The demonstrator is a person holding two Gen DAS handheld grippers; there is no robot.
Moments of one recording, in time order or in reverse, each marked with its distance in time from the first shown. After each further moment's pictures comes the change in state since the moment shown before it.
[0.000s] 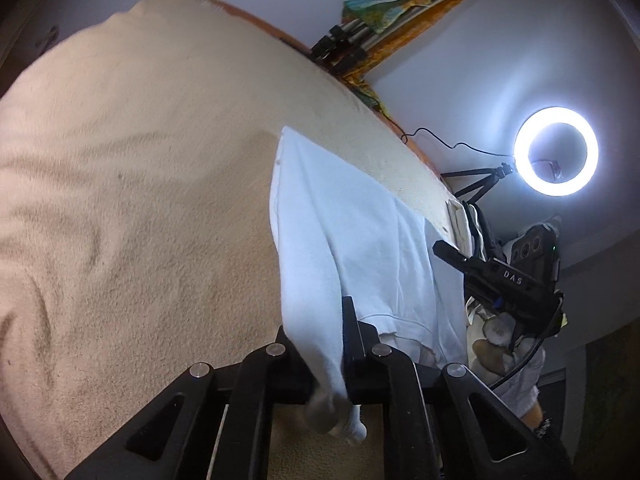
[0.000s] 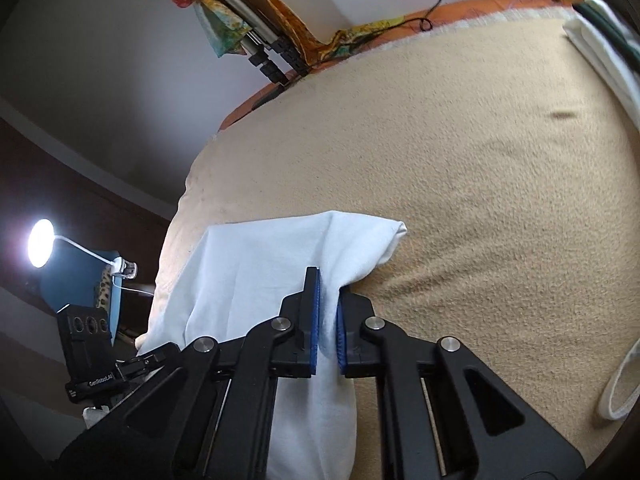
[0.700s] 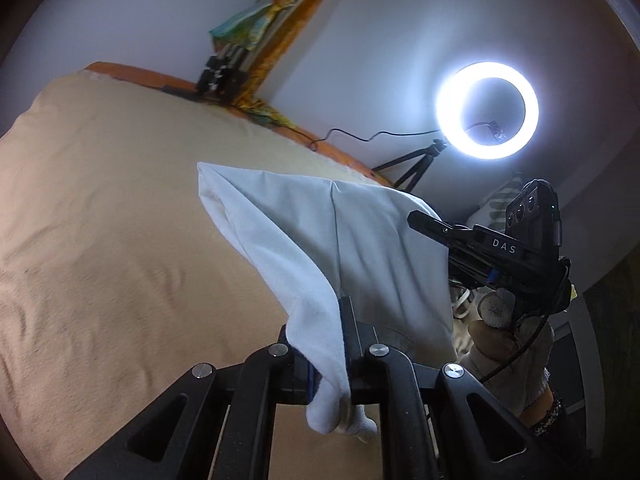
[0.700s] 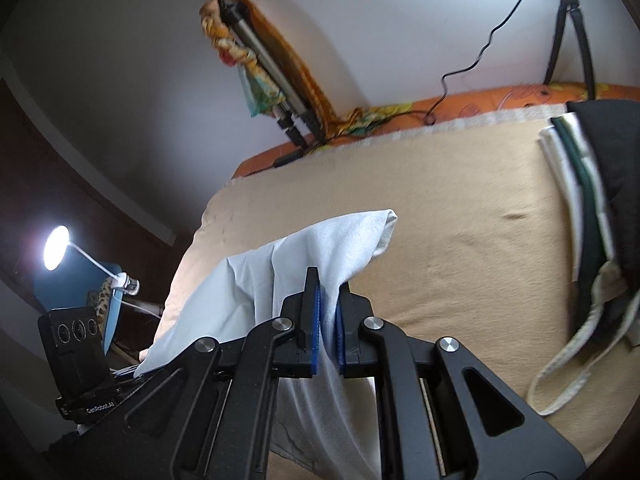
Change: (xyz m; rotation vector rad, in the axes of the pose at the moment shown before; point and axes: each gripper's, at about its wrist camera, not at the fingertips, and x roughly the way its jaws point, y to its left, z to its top) left arm 0.010 -0.102 0.007 0.227 -0.040 -0.095; right arm -0.089 0.022 0.020 -0.080 -0.171 -0.055
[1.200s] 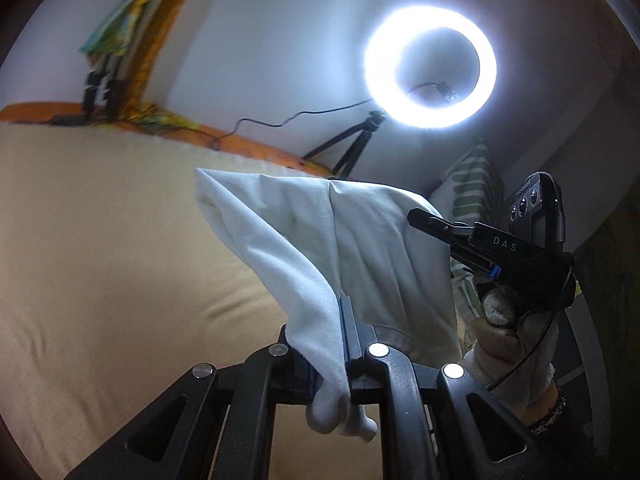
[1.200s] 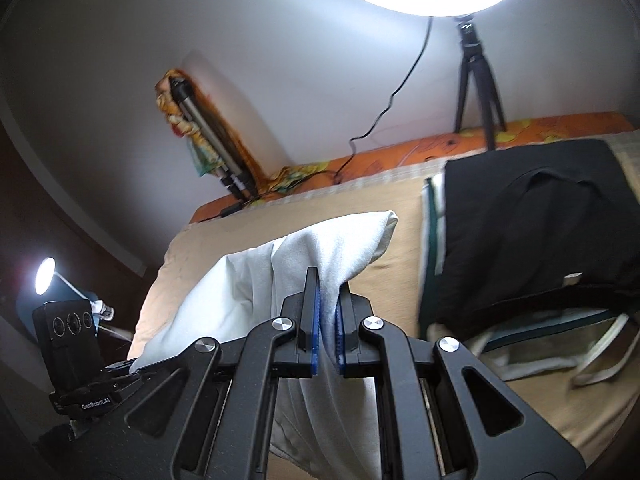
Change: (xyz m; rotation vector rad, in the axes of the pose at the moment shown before) left arm 0.092 -0.105 0.026 0.146 0.042 -0.094; right arm -0.093 -0.081 0.033 0.010 -0.111 -0.132
